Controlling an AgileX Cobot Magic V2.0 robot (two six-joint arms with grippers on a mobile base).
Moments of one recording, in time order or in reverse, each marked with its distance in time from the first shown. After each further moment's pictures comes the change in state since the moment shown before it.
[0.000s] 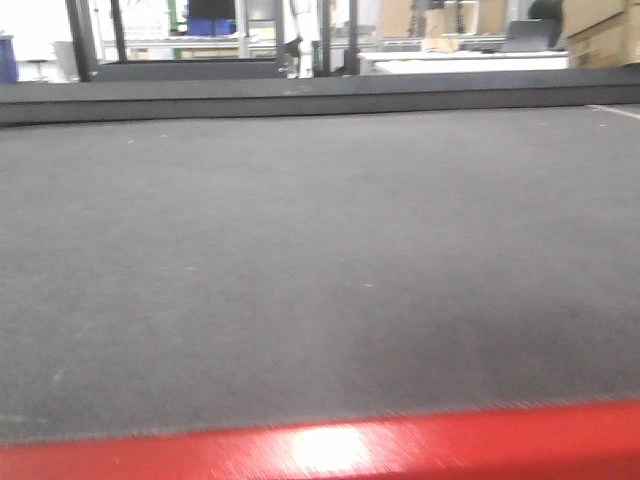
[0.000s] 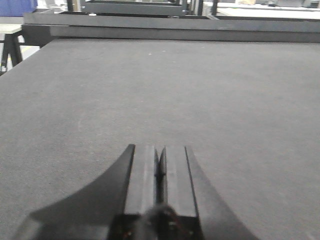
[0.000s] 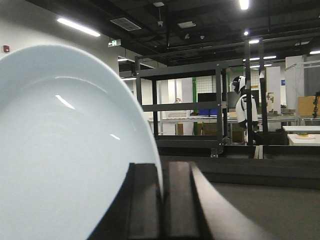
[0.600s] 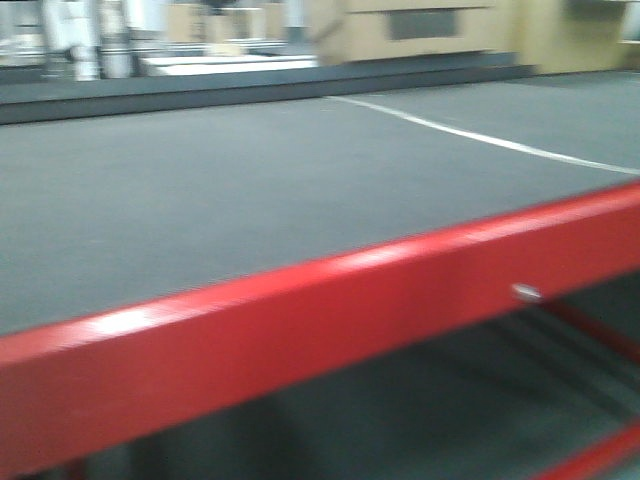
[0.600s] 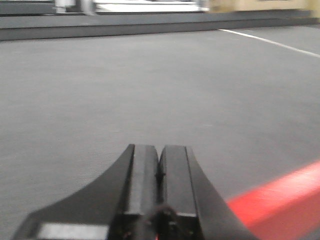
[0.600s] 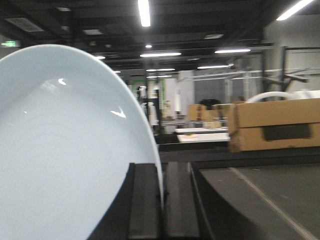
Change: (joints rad) left arm -0.020 0.000 0.000 0.000 -0.002 0.000; right arm 0.000 -0.002 0.000 0.000 -0.006 0.000
